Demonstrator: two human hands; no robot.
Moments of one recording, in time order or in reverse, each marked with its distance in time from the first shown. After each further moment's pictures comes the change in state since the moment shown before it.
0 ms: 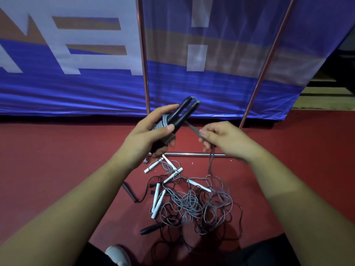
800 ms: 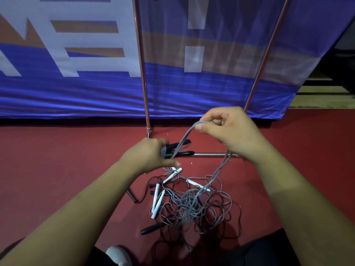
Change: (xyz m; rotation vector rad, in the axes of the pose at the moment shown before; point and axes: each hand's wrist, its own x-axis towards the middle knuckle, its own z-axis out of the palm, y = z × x) left_hand 0.009 -0.037 -0.009 1.258 -0.115 -0.262; right_hand -0.026 -0.049 -0.008 0.030 0.247 -0.112
